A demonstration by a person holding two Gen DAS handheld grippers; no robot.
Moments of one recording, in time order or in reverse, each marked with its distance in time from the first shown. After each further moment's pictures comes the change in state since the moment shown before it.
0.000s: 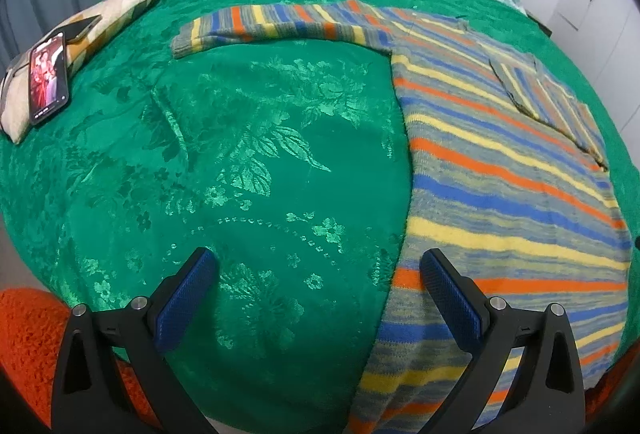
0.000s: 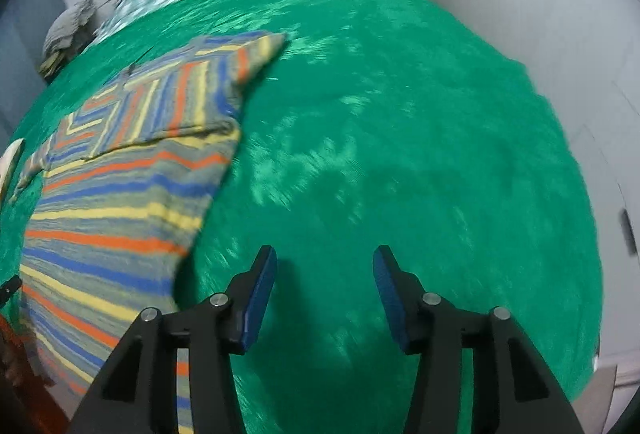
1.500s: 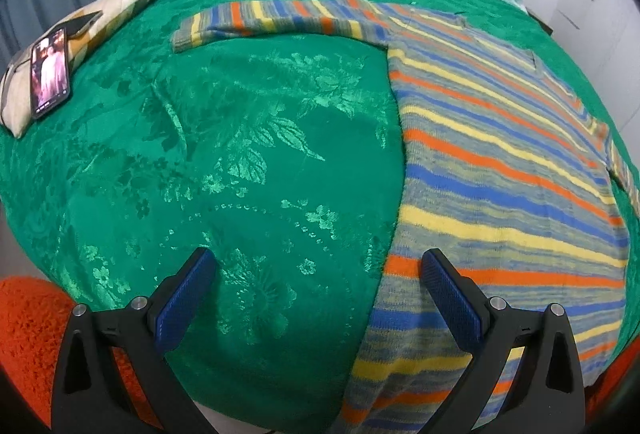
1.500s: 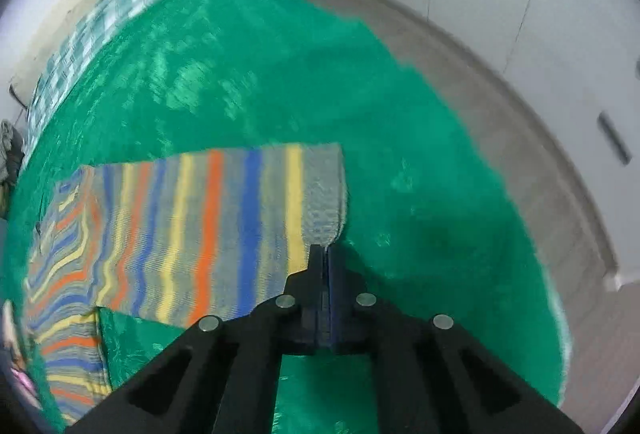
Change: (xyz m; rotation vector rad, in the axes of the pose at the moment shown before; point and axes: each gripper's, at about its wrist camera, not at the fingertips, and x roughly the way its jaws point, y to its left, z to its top) left arm -0.007 -0.004 -0.005 -0.009 0.009 -0.002; right arm 0.032 -0.154 0.113 0.361 0.052 -0.069
